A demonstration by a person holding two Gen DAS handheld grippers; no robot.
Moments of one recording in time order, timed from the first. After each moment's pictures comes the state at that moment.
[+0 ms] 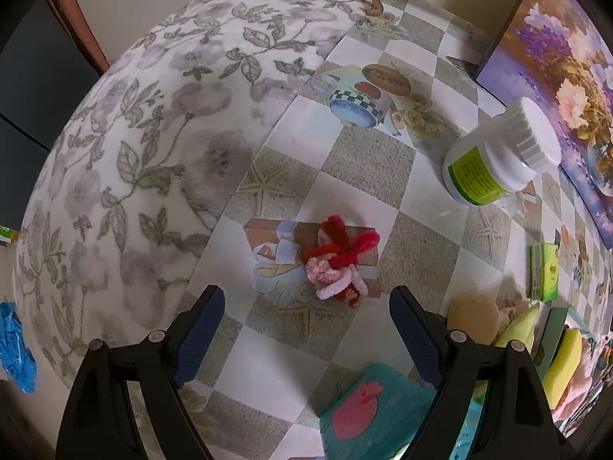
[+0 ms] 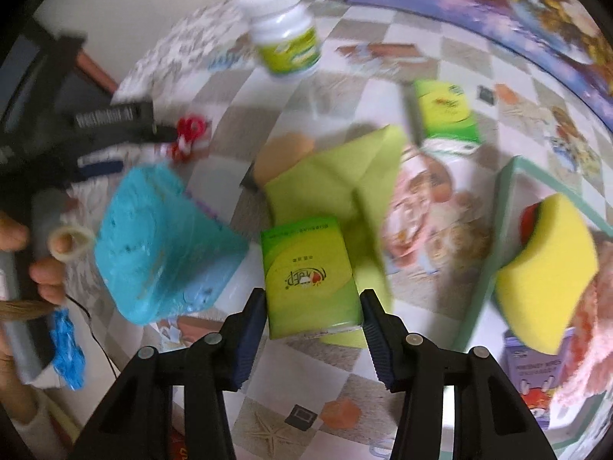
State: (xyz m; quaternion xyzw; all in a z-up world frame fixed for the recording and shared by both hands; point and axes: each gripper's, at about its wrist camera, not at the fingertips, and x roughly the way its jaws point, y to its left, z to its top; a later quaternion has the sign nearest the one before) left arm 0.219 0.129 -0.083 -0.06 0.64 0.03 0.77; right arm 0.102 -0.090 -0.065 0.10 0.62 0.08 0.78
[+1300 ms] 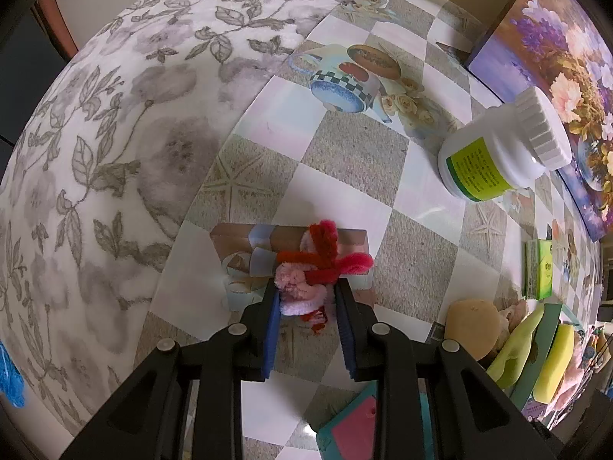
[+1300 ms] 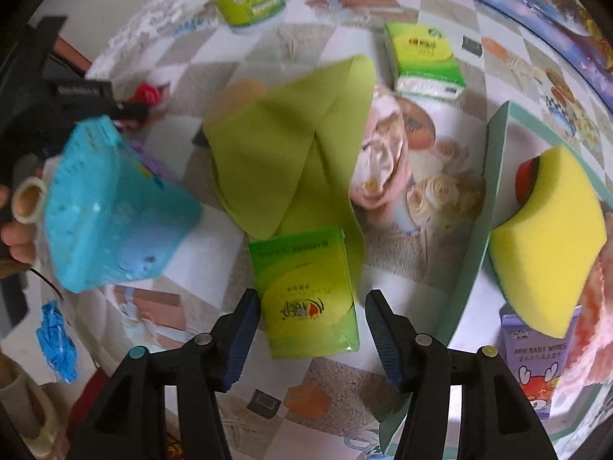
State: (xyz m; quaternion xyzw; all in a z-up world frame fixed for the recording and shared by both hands) left arm 0.235 0.127 -0.114 -0.08 0.65 -0.02 0.76; right arm 0.091 -0.086 -0.111 0.05 0.68 0.05 0.73
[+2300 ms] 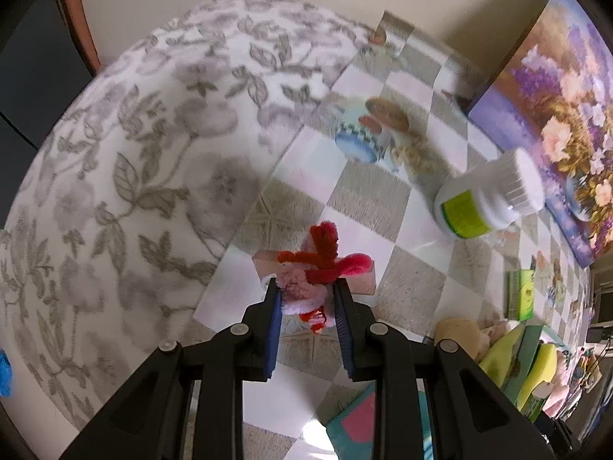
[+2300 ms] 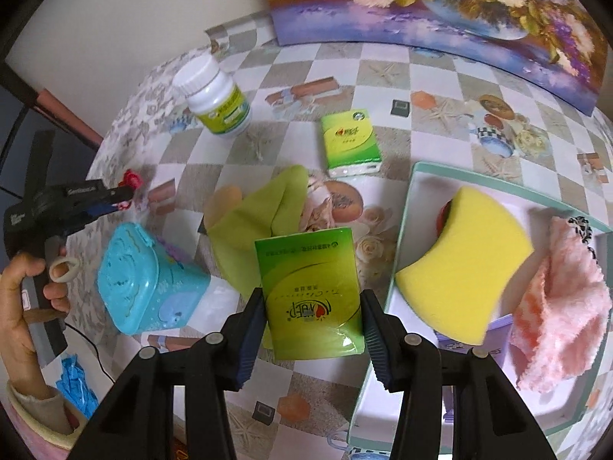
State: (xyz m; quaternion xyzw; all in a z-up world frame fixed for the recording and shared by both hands) left arm 0.220 0.161 -0.066 -0.11 0.60 0.00 0.79; right arm 0.089 -0.150 -0.039 0.14 0.59 0.02 0.80
